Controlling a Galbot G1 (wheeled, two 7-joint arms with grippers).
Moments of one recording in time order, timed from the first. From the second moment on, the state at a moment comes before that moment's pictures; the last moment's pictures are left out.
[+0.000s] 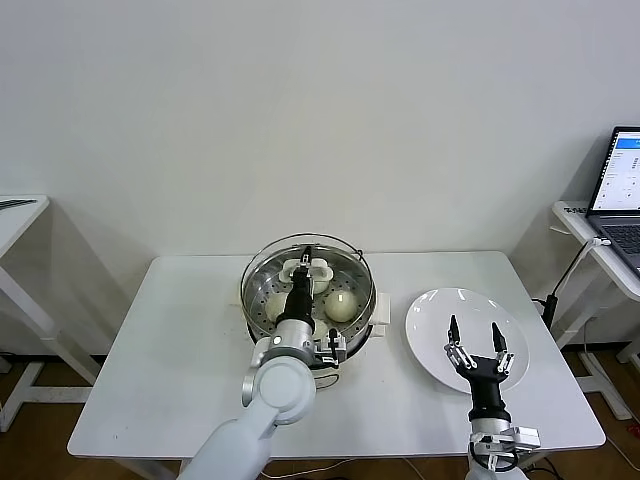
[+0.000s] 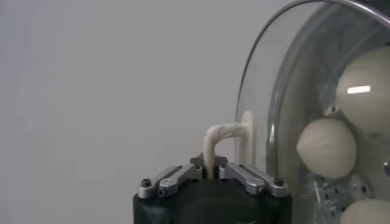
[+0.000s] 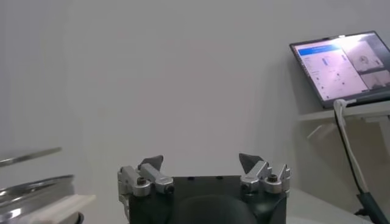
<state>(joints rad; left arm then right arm) 0.90 -1.39 0.11 -1.83 1.46 0.57 0.28 -1.48 1.39 0.61 1.79 0.41 0.39 0.01</state>
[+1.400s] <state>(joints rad) 0.93 -1.42 0.10 -1.77 1.47 0.56 0.24 -1.46 1.38 0.59 1.77 0.40 0.40 0.01</state>
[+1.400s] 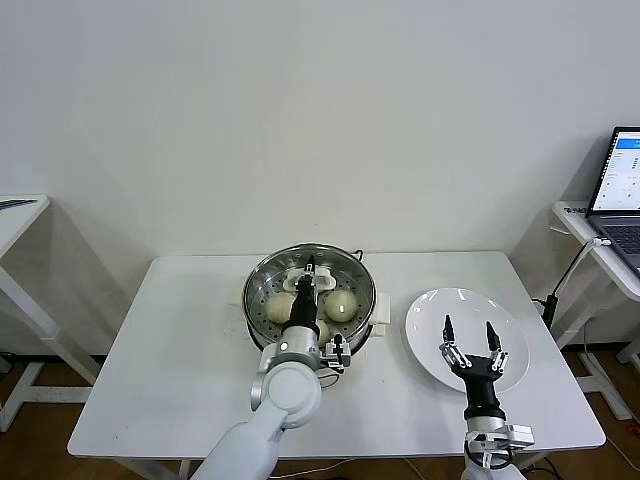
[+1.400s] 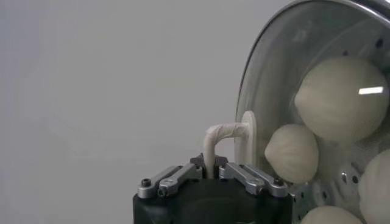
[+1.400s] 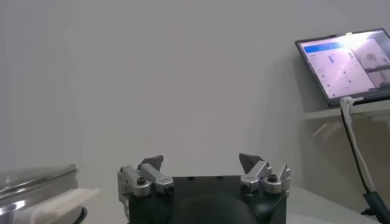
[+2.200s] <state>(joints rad) 0.96 -1.41 0.08 -1.78 1.50 0.53 0.23 -1.46 1.38 0.59 1.76 0.40 0.40 0.01</state>
